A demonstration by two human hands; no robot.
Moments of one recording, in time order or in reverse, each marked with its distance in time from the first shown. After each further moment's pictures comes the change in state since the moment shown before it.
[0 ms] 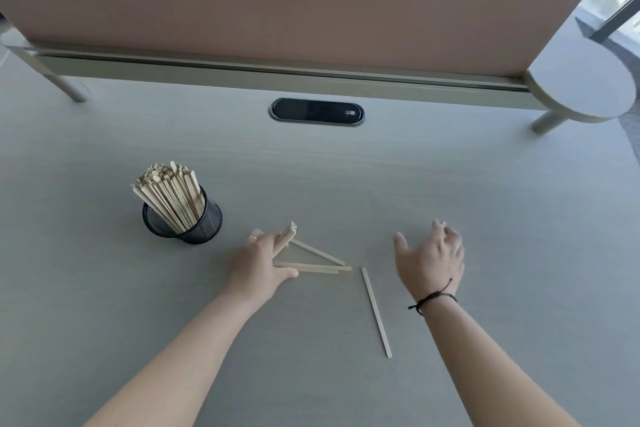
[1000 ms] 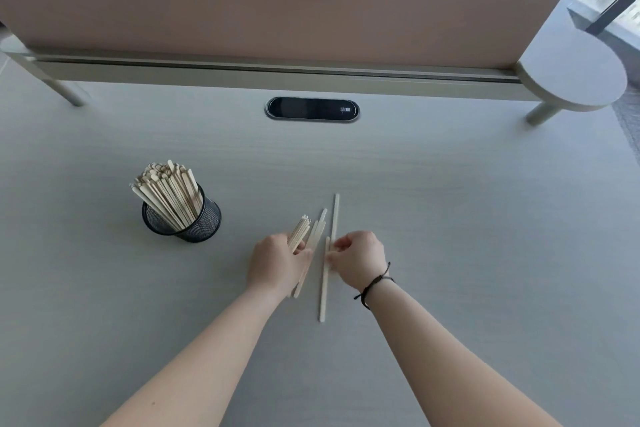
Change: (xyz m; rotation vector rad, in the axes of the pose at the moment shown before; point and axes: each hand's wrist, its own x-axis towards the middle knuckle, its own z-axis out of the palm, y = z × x) left_hand 0.002 0.032 0.023 -0.091 0.056 -0.193; right_hand -0.047 -0.062 0.021 0.267 -0.540 -0.058
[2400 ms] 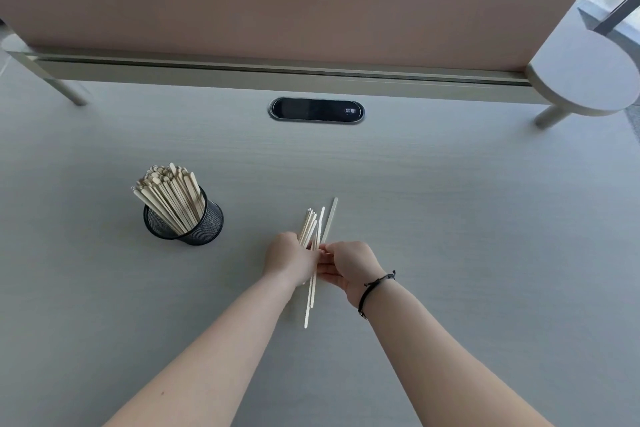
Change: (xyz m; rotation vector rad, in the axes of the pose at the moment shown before) left_hand 0.016 0.017 0.010 -0.160 -0.153 -0.218; right_hand 0.000 -0.023 0.011 0.692 -0.263 0.384
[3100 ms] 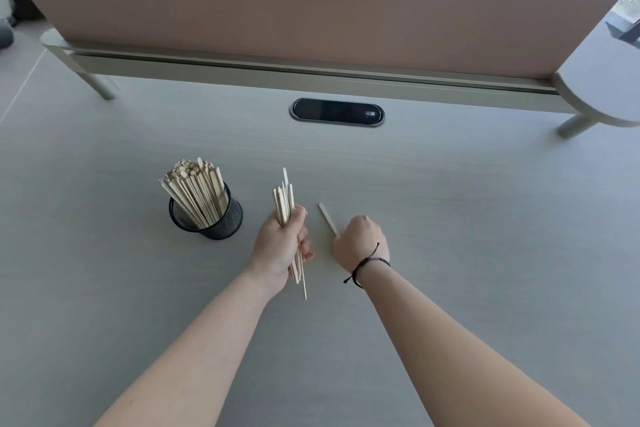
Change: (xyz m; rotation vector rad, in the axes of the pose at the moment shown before) left_hand -0.007 -0.006 -0.044 -0.829 -0.087 0.092; right_hand 0.012 -0.017 0.019 -1.010 0.376 -0.417
